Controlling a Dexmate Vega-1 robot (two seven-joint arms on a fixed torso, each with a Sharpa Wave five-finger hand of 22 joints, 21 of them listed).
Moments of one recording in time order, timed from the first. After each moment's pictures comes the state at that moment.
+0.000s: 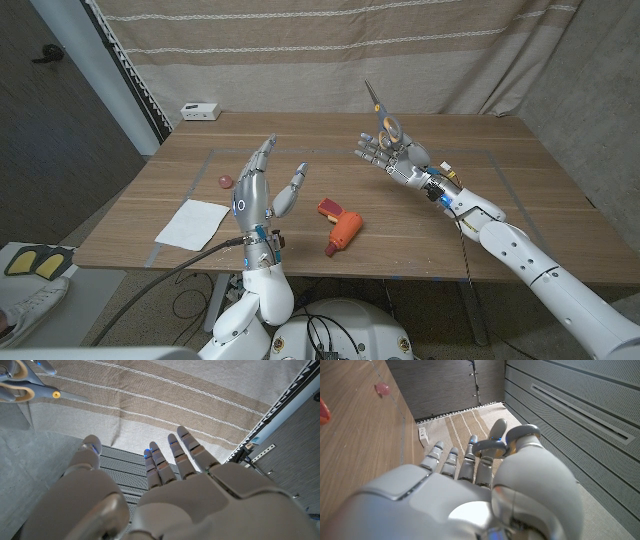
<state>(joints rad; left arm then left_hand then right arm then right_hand) 1.40 0.43 0.49 -2.01 0.76 0.20 1.12 0.49 -0.15 0.46 -0.15 0.30 0.35 -0.11 0.20 0.20 0.43 -0.20 0.20 0.20 0.45 -0.05 0.18 0.18 0.48 -0.05 0.22 0.18 -1.04 -0.60 -0.29 -1.66 1.22 0.01 0.65 0.88 0.08 0.17 -0.07 0.31 0.75 -0.04 1.14 0.74 0.46 -0.01 0.22 0.21 0.12 0.05 0.19 0.19 0.11 0.15 0.20 0.18</state>
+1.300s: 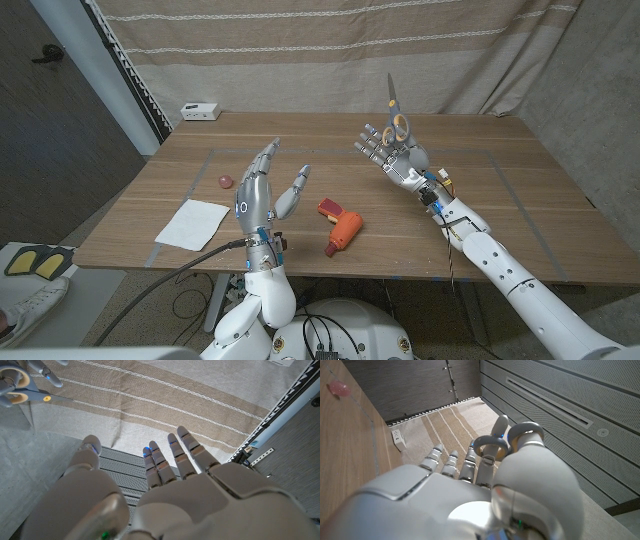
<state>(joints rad) 1.40 0.44 0.51 -2.01 0.75 0.21 1.12 0.49 -0.15 0.46 -0.14 0.30 0.38 -0.13 0.21 0.20 0.45 -0.21 0.21 0.20 0.46 -0.05 0.18 0.18 0.48 -0.05 0.22 0.18 -1.06 -0.46 -0.28 -1.59 1.27 0.10 0.74 0.91 0.07 0.14 -0.10 0.43 0.78 -0.06 1.03 0.53 0.38 -0.05 0.21 0.20 0.07 0.03 0.18 0.18 0.06 0.14 0.19 0.18</state>
